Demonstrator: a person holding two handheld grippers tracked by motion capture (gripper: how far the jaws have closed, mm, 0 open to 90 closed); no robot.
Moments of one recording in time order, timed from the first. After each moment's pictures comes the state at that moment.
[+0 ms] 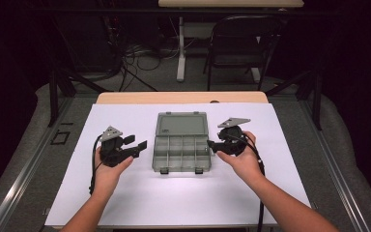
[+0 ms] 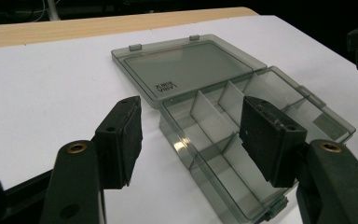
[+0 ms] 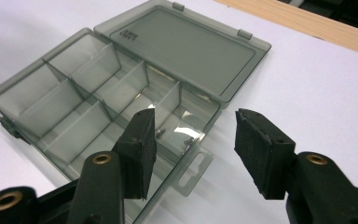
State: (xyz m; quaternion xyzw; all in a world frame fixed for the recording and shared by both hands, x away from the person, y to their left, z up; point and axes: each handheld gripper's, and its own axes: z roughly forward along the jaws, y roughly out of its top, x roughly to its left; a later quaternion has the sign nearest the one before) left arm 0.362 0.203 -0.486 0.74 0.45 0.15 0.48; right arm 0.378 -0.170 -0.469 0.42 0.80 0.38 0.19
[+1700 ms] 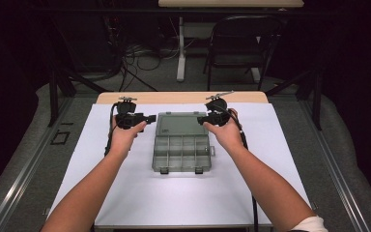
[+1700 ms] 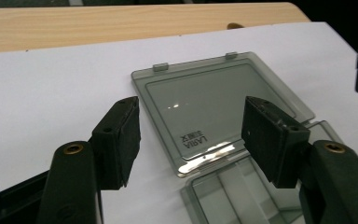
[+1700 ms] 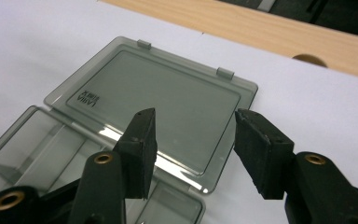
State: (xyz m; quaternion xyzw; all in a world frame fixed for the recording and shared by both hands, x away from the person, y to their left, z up) left arm 0.464 0.173 -0.465 0.74 0.53 0.11 0.40; right arm 0.468 -0.135 -0.461 0.49 0.77 0.35 0.17
